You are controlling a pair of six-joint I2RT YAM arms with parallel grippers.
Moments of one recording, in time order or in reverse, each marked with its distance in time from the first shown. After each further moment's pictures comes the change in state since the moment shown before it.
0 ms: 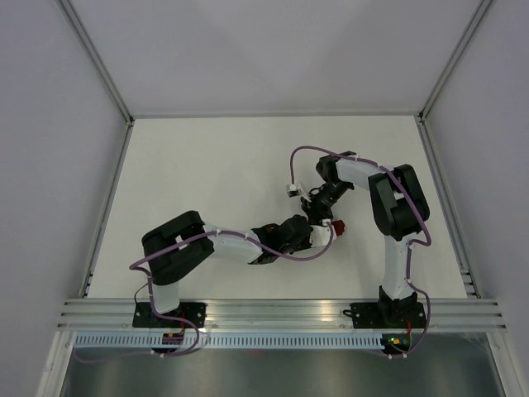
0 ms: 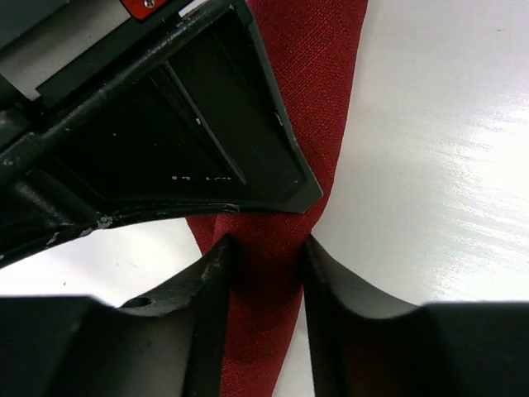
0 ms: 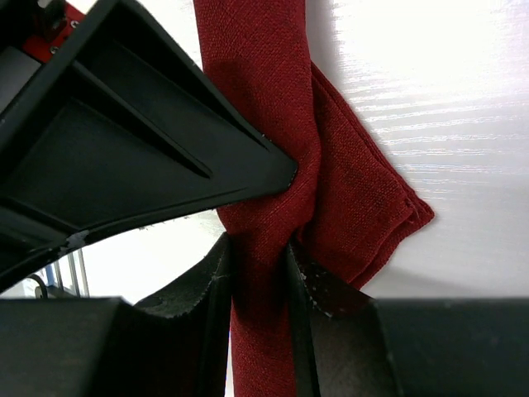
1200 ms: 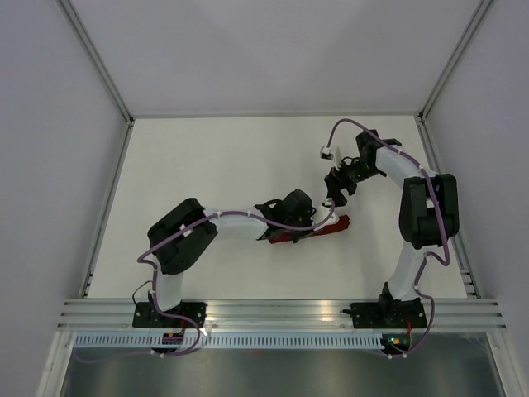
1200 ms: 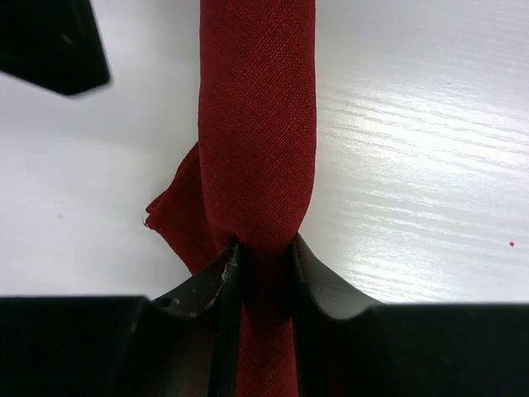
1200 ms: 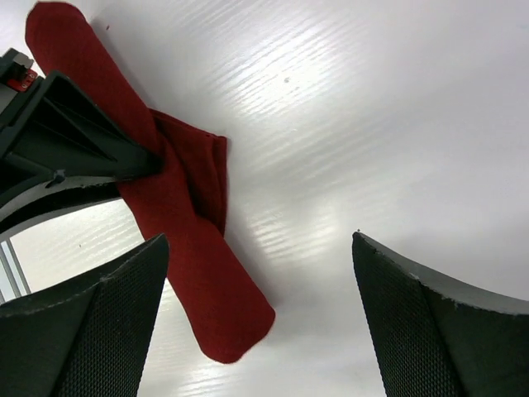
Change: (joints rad) left arm 0.128 0.075 0.202 -0.233 0.346 -0.055; right arm -0.238 -0.167 0.005 0.211 0.001 0.246
